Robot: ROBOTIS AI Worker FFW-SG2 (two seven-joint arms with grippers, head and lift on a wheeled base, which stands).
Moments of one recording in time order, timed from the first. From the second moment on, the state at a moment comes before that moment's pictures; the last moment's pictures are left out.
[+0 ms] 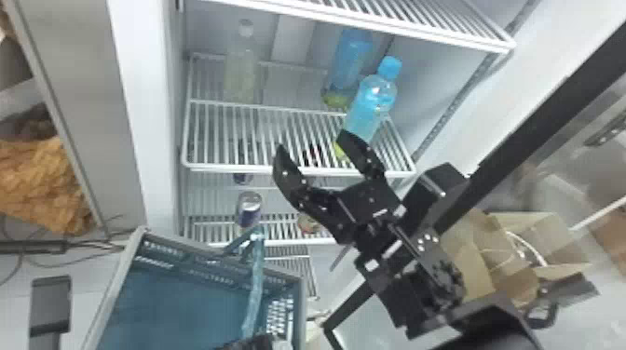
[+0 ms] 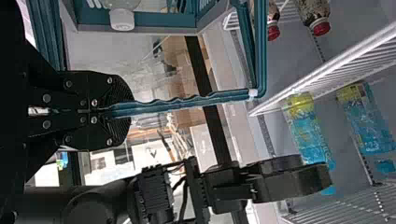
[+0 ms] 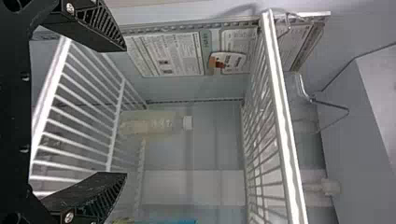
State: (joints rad) left arm 0.56 0.18 -0.02 -2.27 1.25 1.19 -0.21; right arm 0.50 -0.18 0.05 -2.33 -0.16 0.22 0.22
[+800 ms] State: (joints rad) left arm 0.56 0.18 -0.02 -2.27 1.25 1.19 -0.21; right arm 0.23 -0.17 0.11 -1.99 -0.14 0.08 0.21
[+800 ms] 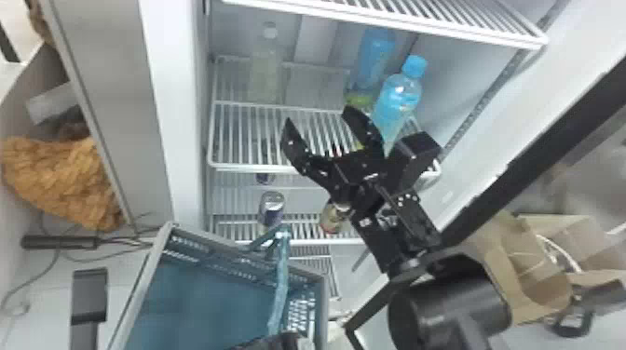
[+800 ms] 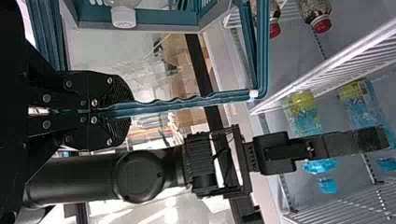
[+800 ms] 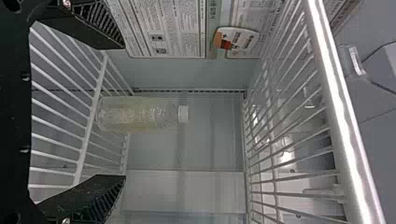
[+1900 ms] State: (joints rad) left arm 0.54 0.18 -0.04 -2.26 1.25 1.21 -0.21; right arm -0.11 -0.17 0.23 -1.61 -0.19 0.02 0.21
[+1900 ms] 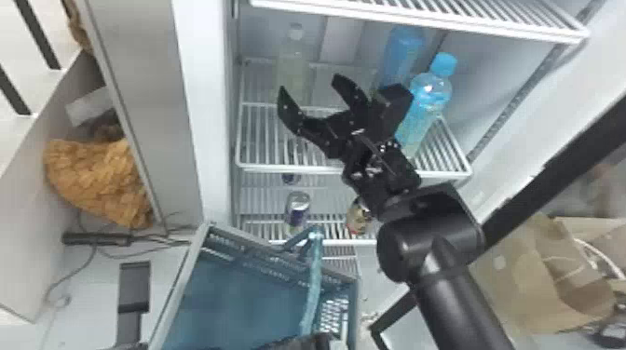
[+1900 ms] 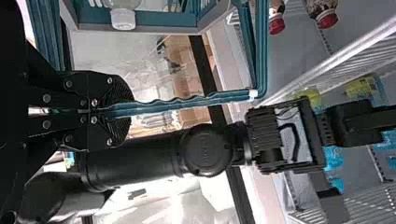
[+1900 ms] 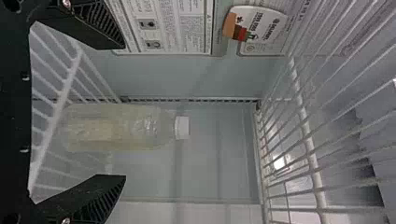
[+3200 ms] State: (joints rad) left arm 0.52 0.19 -0.06 -2.25 1.25 1.21 -0.21; right arm -0.36 -0.13 0.33 -1.27 -0.17 -0.06 0.09
